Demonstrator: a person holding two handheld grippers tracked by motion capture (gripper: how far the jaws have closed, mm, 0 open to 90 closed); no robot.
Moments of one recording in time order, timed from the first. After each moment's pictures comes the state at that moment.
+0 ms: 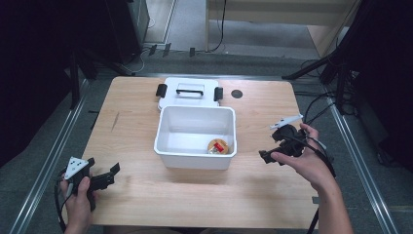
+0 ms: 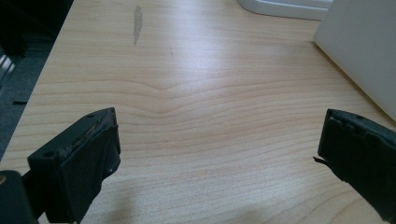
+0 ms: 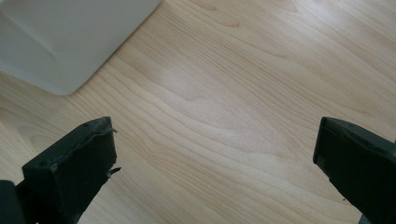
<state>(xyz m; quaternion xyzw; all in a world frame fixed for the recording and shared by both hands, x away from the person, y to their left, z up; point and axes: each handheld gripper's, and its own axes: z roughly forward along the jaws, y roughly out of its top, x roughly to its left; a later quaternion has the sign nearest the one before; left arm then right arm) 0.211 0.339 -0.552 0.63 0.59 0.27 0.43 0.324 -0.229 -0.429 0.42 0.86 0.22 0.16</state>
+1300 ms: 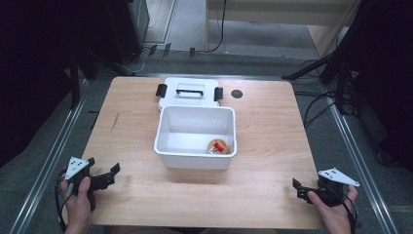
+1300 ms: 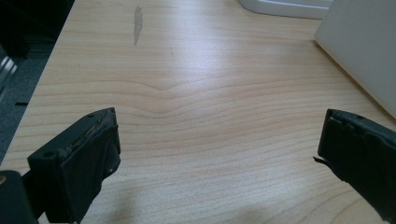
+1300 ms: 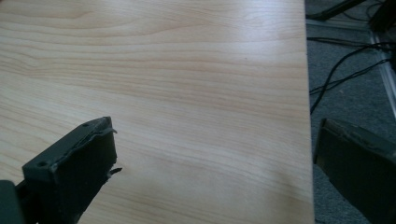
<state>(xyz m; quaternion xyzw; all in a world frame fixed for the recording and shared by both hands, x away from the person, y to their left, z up) 0.211 0.338 -0.552 0.63 0.59 0.28 0.43 0.229 -0.351 -0.538 0.56 0.71 0.34 0.24</state>
